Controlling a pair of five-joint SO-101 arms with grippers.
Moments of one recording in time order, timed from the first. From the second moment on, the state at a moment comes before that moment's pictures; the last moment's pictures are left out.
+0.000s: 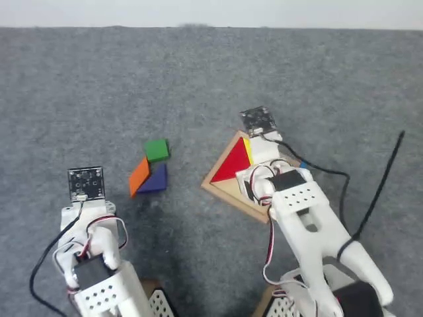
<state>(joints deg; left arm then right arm) -32.6 -103.1 96.9 62.5 -13.6 -24.0 -25.1 53.9 42.8 -3.0</state>
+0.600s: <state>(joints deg) -32.6 -103.1 96.9 62.5 -13.6 -20.6 -11.7 49.8 49.1 -23.1</state>
